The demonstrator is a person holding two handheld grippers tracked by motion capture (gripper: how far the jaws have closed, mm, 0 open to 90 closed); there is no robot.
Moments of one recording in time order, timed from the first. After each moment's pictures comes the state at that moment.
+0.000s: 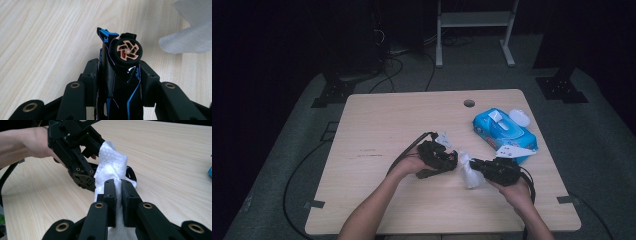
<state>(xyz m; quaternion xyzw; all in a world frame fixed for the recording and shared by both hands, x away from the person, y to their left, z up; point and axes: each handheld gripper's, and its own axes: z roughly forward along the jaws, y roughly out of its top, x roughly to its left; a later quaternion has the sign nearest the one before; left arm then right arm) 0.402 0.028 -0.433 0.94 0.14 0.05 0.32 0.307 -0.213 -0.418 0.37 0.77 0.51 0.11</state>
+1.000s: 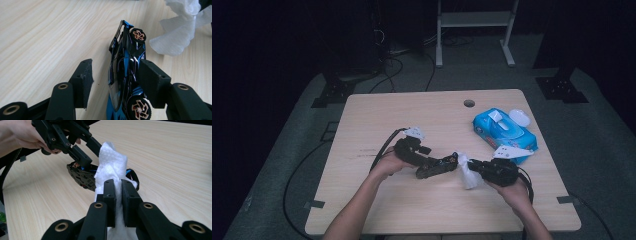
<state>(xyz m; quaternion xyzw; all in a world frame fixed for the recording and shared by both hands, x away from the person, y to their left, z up) 0.403 0.099 -0.421 0.89 0.21 0.00 0.41 0.306 -0.208 -0.419 0.36 0.77 0.51 0.11</state>
